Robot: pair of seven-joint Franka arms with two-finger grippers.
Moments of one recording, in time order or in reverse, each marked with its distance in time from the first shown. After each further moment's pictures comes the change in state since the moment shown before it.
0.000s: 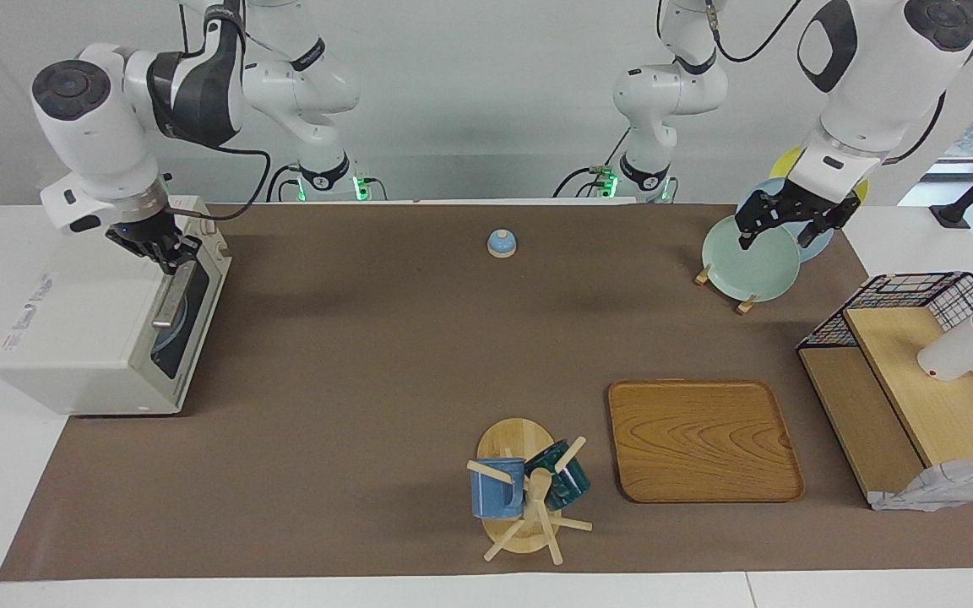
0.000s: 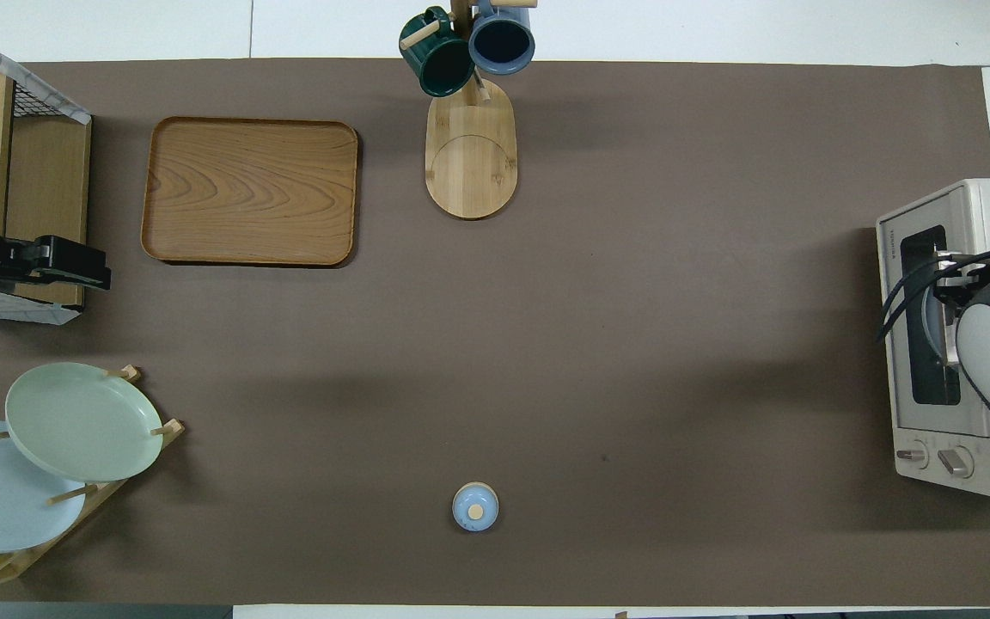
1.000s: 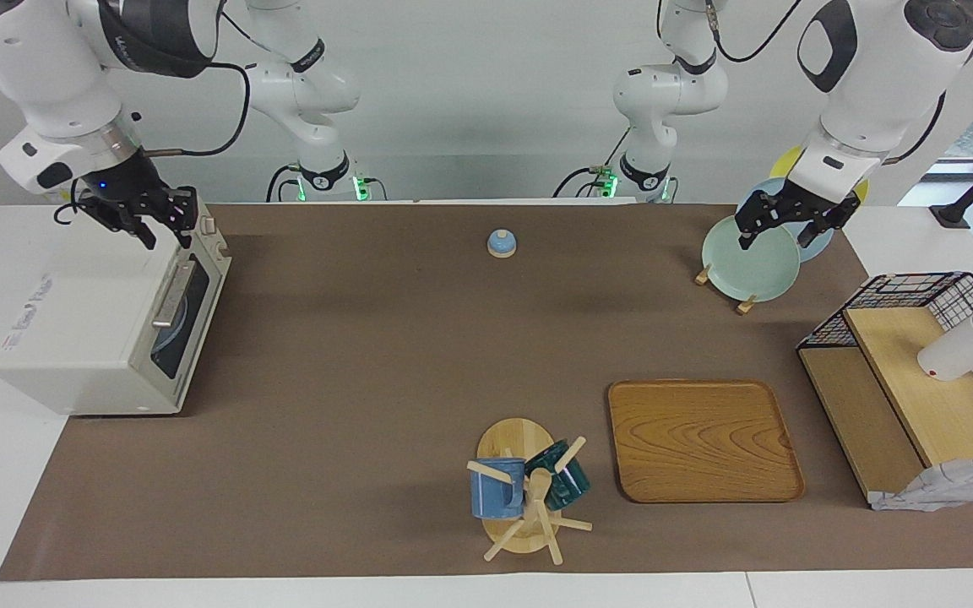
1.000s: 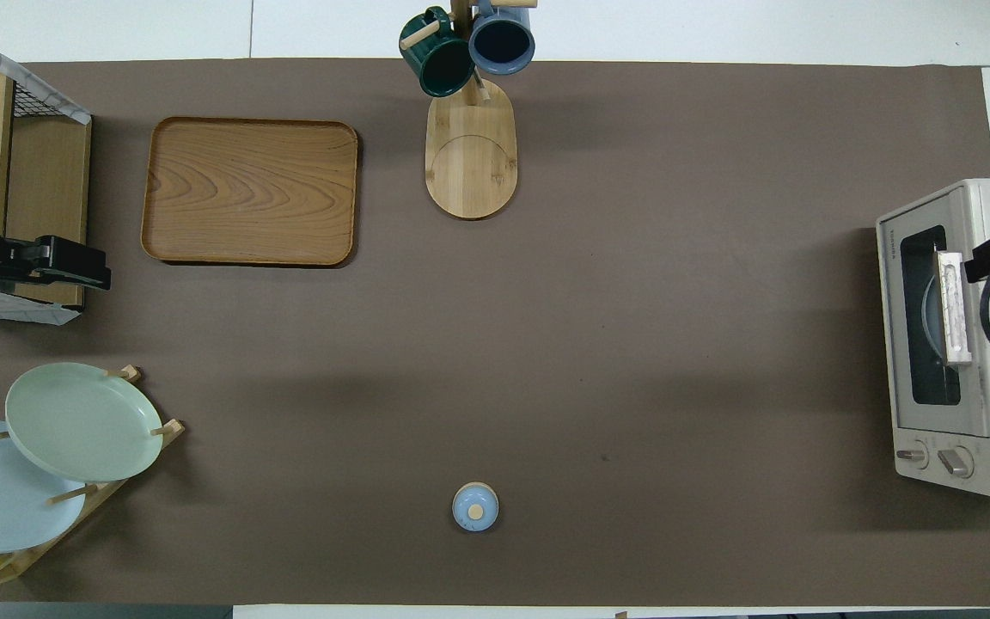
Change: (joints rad) left arm 0.000 0.000 0.000 0.000 0.000 0.000 0.000; right arm 0.018 -0.018 0.007 0.257 0.205 -0.181 -0.319
